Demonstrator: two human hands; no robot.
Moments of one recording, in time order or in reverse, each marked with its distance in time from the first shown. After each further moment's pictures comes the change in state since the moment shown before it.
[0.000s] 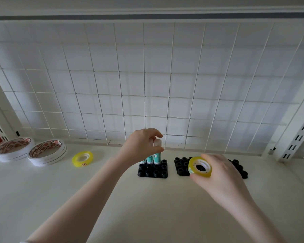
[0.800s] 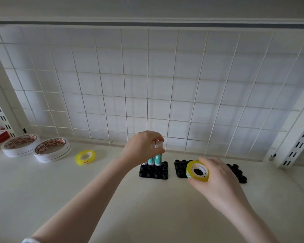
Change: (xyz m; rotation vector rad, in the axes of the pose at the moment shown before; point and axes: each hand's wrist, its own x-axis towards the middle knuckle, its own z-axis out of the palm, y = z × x) left_hand -0.005 0.004 0.003 0.087 0.054 0.036; right_hand -0.004 -0.003 -0.005 0.015 -0.020 -0.061
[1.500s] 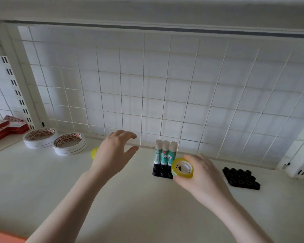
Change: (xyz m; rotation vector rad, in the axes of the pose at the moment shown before) left_hand -0.068 -0.055 -0.047 0.131 0.345 -0.079; right_hand 0.007 -0.059 0.017 0.033 -0.064 -0.162
